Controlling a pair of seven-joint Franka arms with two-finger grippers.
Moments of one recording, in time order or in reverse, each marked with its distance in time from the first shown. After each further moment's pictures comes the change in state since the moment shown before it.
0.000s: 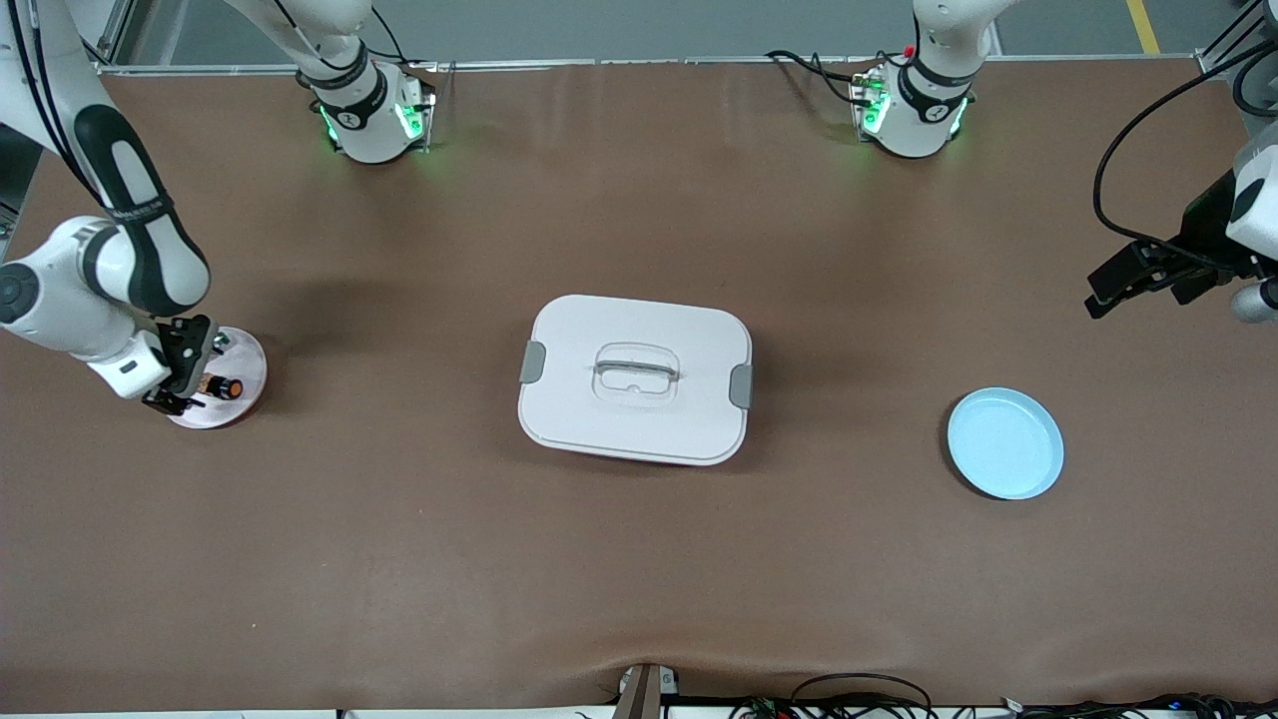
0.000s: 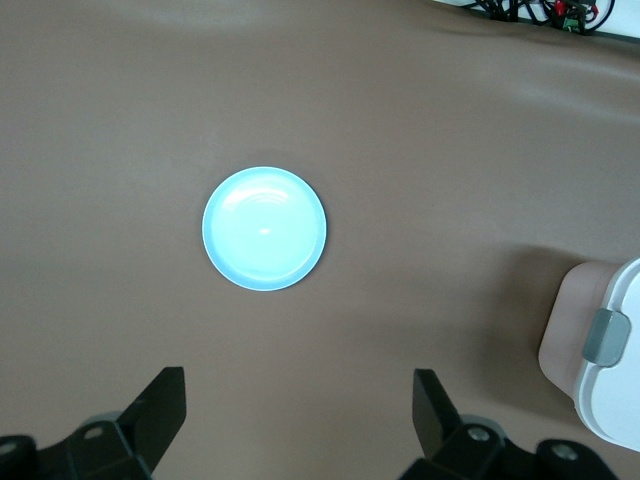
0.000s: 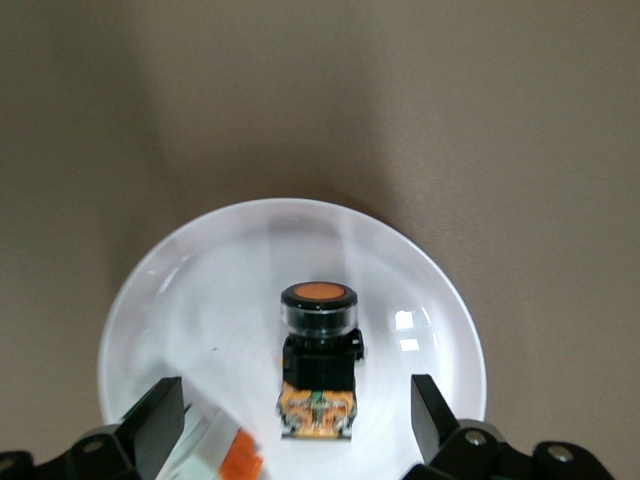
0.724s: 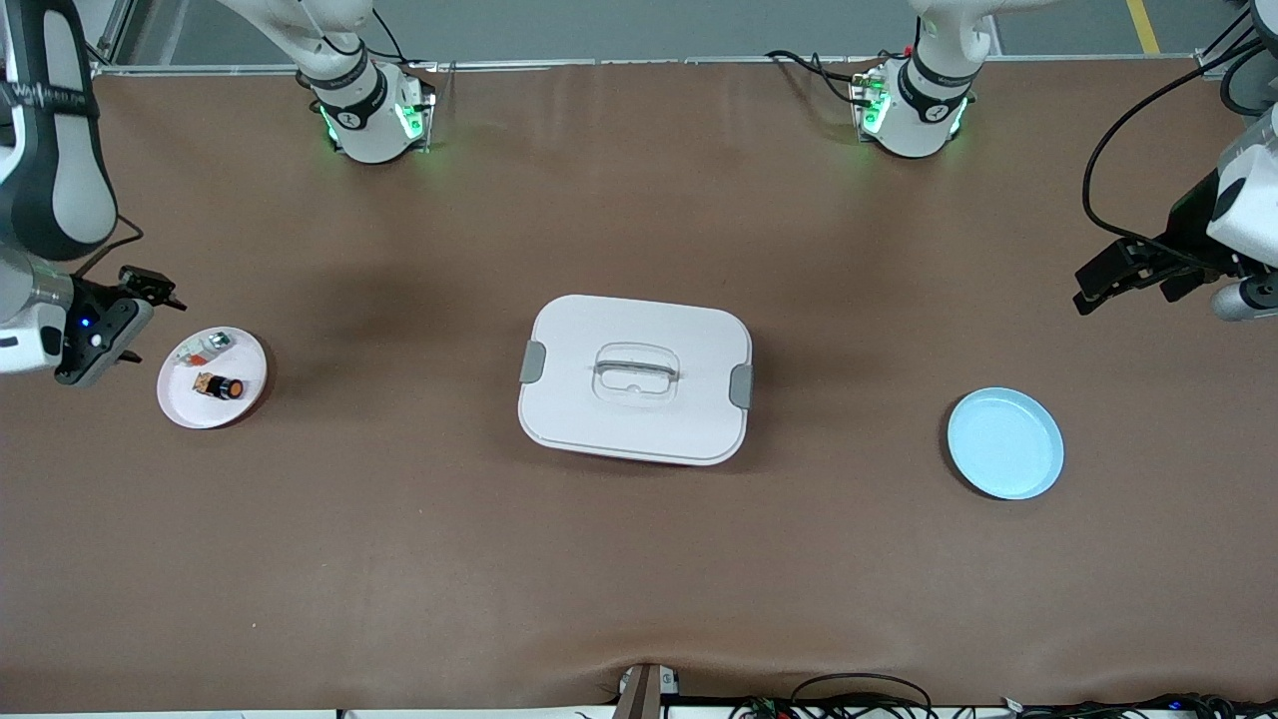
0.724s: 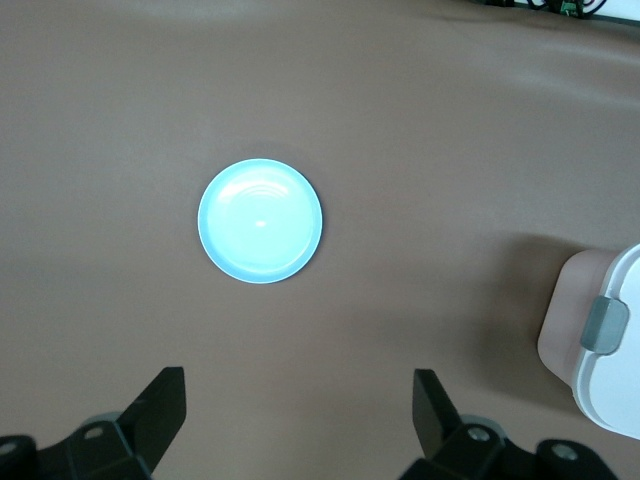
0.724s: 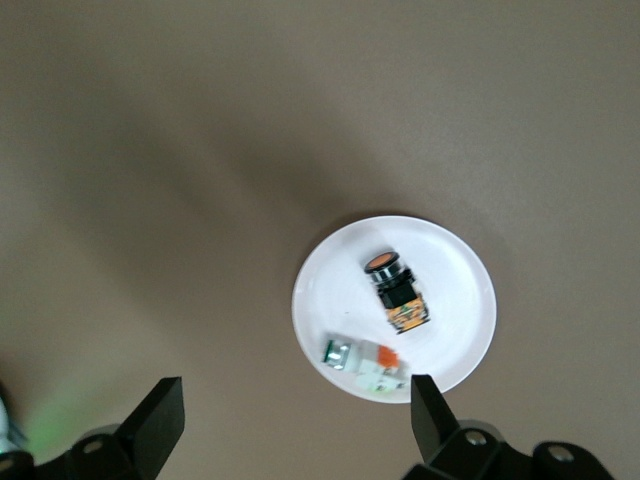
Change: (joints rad) left arm -0.444 0.000 0.429 0.002 -0.001 -0.018 0.000; right arm 0.099 -0.271 0.014 0.147 0.002 -0.531 0.651
